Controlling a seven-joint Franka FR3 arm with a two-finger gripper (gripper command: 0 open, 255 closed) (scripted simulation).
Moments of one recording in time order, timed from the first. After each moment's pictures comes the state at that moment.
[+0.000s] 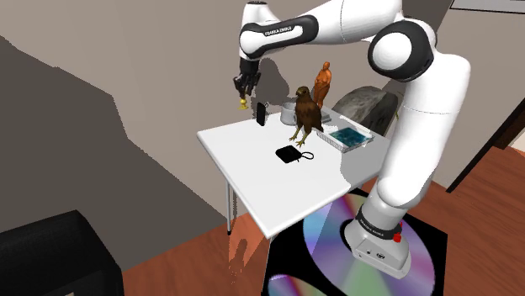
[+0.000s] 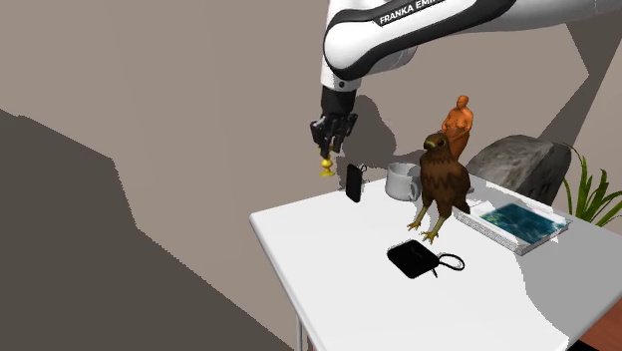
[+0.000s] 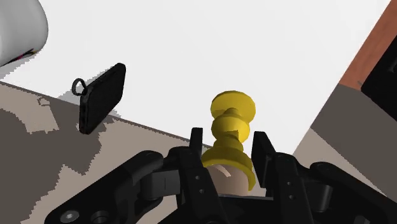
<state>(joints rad) -0.03 0.17 -0.03 -1.70 -0.07 2.06 0.03</state>
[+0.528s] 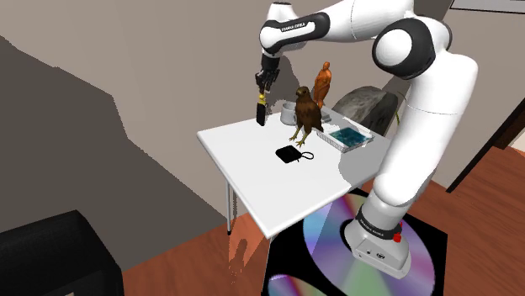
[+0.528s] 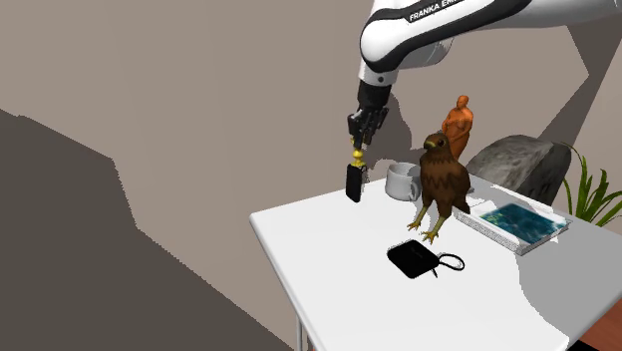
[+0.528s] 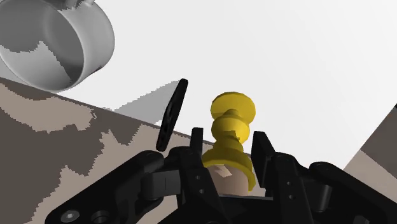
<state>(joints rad) -0.13 0.13 -0.10 -1.74 -0.02 2.07 -0.16</state>
